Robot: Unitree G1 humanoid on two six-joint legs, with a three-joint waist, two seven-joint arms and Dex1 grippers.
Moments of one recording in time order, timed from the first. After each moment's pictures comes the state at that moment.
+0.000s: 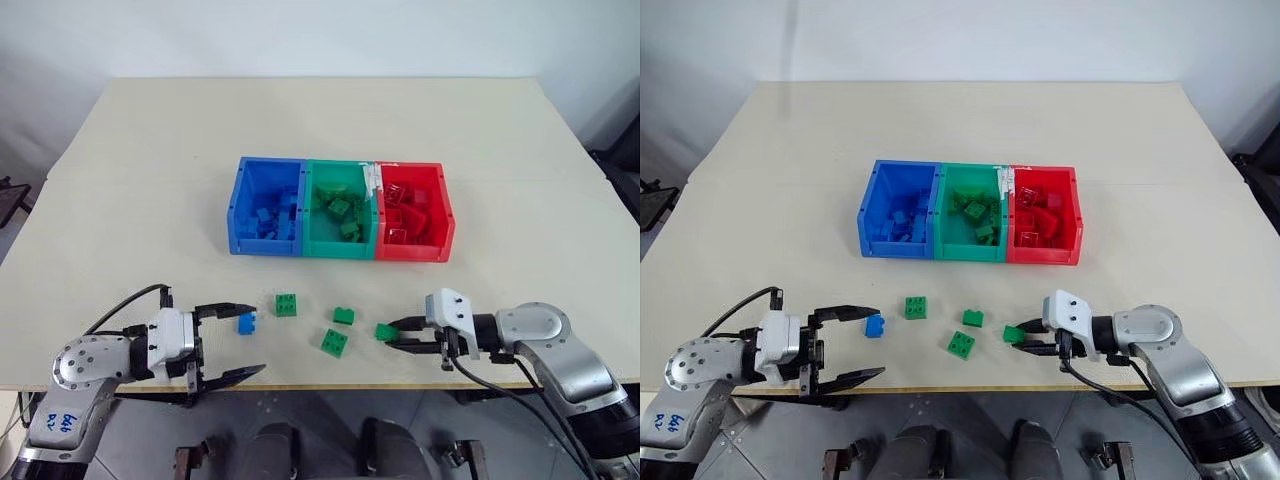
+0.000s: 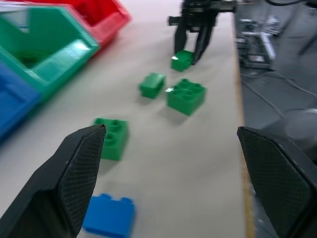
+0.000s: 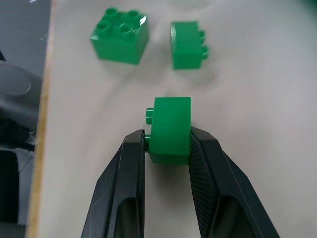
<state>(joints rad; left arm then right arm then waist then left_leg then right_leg) 0.11 0.70 0.17 -0.26 -0.47 -0.05 -1.11 -0.22 -0.74 0.15 -0.14 0.30 0.22 1.19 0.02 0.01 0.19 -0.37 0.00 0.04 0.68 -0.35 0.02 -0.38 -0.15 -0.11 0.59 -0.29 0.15</state>
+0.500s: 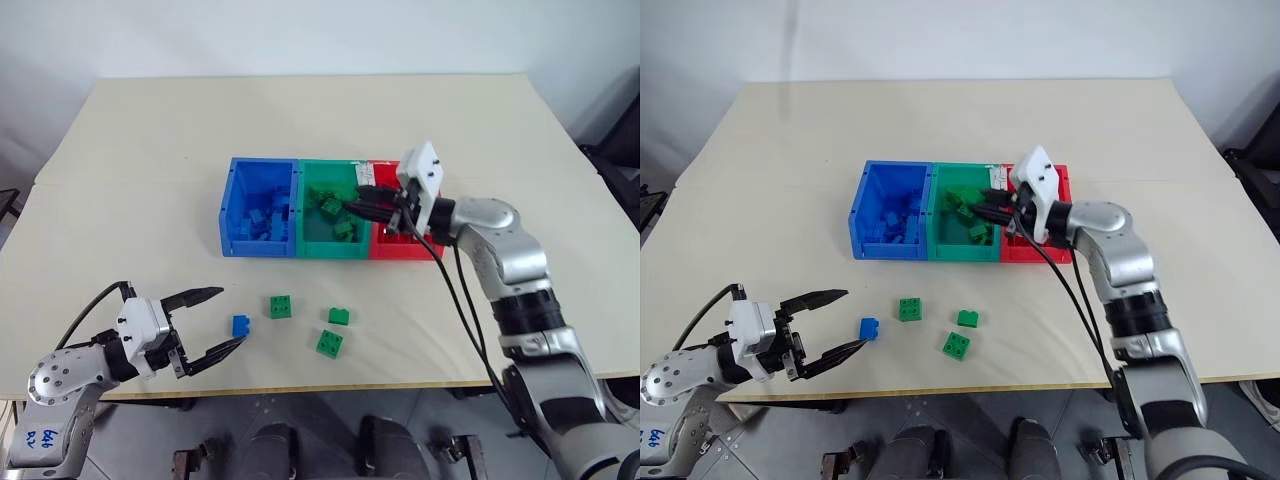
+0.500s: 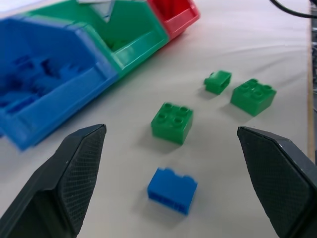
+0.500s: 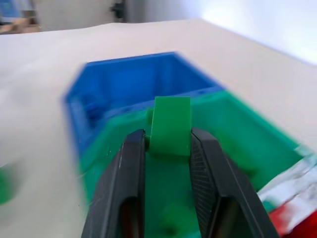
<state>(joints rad) 0.19 0.65 0.28 -0.27 -0.48 -0.01 -0.96 -0.89 -0.39 0.10 0.37 0.28 0.27 0.92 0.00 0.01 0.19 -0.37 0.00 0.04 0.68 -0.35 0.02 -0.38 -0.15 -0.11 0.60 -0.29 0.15</state>
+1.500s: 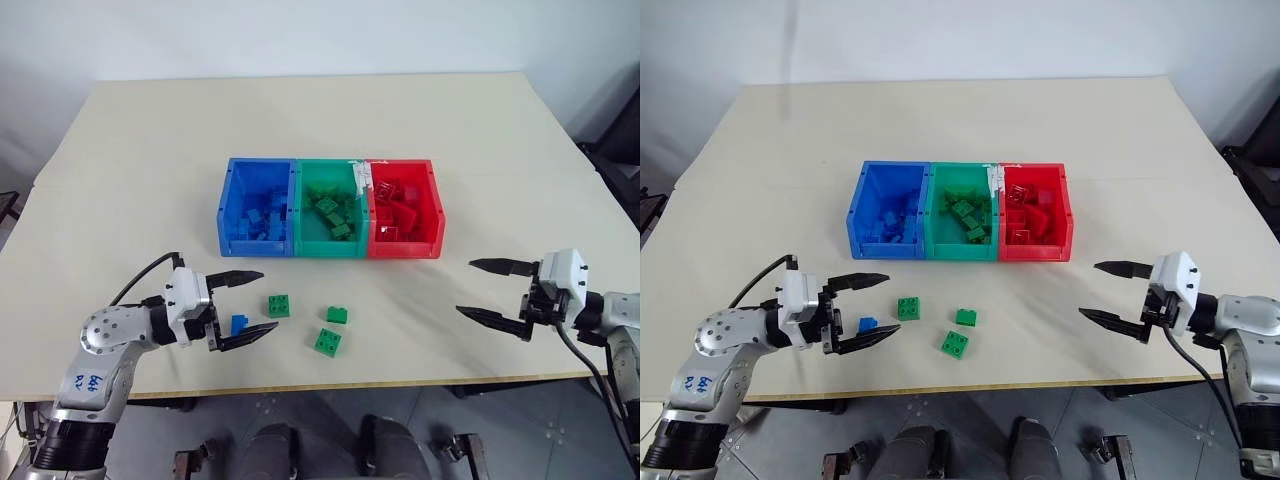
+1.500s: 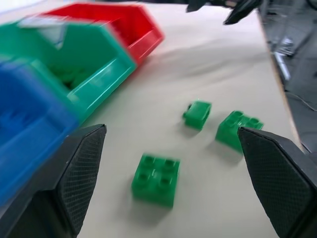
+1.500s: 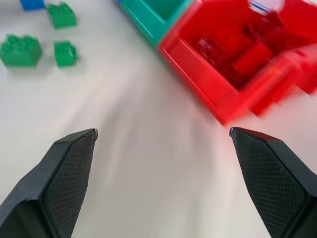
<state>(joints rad) -0.12 0.64 0.08 -0.14 -0.45 0.02 -1.08 -0.18 -0.81 -0.27 0.18 0.43 -0.05 1.33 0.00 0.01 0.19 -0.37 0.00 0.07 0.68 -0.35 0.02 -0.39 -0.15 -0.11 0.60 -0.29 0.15</state>
